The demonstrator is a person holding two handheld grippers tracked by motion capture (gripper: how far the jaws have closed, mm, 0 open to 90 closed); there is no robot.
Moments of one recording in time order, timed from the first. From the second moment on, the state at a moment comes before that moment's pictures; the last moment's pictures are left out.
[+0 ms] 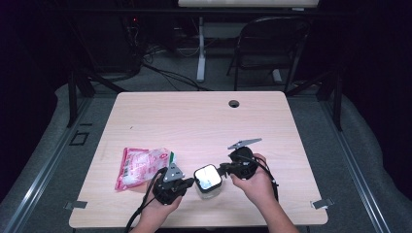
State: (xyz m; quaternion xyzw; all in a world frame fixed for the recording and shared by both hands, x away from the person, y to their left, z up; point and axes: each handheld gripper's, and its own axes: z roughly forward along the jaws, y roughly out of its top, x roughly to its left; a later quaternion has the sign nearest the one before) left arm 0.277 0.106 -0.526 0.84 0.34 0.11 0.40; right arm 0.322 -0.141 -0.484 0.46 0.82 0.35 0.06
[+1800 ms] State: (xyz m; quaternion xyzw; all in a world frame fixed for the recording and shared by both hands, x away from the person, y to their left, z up) left arm 0.284 0.097 -0.495 0.84 0.33 0.12 0.41; right arm 0.277 -0.148 -0.489 0.42 0.84 0.34 0.06
